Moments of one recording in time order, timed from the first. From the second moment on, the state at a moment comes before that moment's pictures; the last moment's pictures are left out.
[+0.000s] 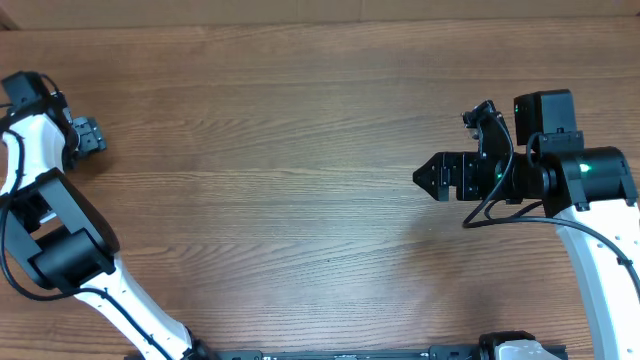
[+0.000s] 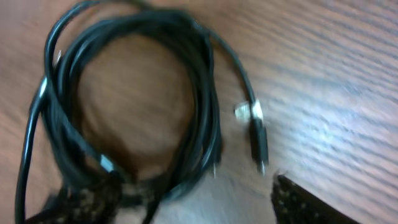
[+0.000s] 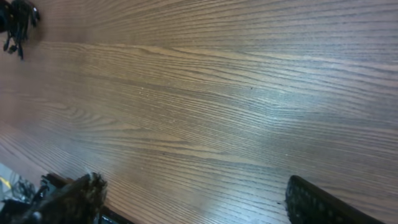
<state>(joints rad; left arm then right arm) 0.54 2.21 1.73 -0.67 -0.12 0.11 0.09 1.30 1.33 -1.20 -0.46 0.07</state>
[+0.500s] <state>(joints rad) 0.53 2.28 1.73 -0.47 -0.09 0.36 0.09 1.30 1.33 -1.21 -0.46 0.07</state>
